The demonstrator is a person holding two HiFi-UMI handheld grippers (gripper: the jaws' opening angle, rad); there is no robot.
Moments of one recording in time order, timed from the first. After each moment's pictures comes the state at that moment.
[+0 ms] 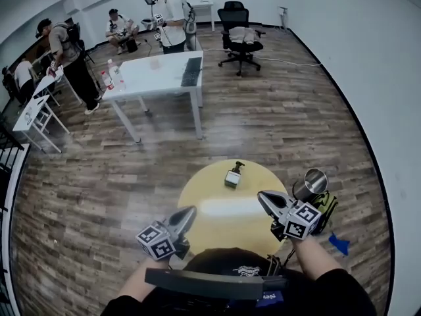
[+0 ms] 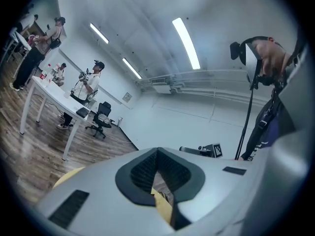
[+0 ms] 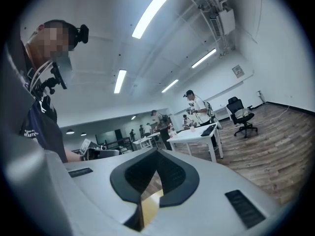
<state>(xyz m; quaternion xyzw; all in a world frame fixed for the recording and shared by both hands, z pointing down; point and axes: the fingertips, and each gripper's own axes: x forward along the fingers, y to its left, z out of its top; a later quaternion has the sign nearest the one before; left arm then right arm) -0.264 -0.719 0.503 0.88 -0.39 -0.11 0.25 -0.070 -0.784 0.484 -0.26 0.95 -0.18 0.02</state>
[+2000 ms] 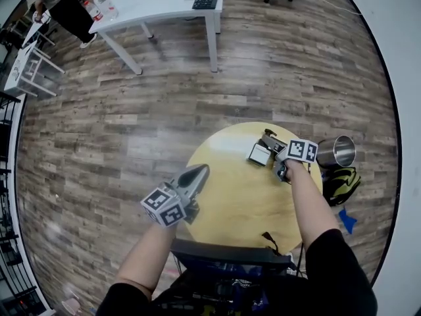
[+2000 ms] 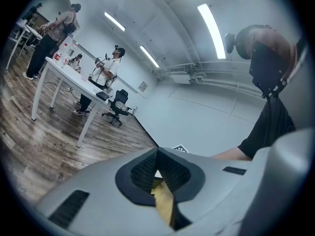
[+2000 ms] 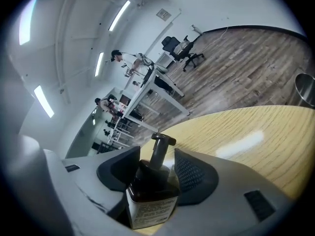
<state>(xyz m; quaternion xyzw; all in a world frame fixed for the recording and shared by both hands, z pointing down) -0.335 -0.946 0.727 0.85 -0.43 -0.06 0.32 -0.147 -1.108 0.903 -0.34 0.77 -0.54 -0.10</state>
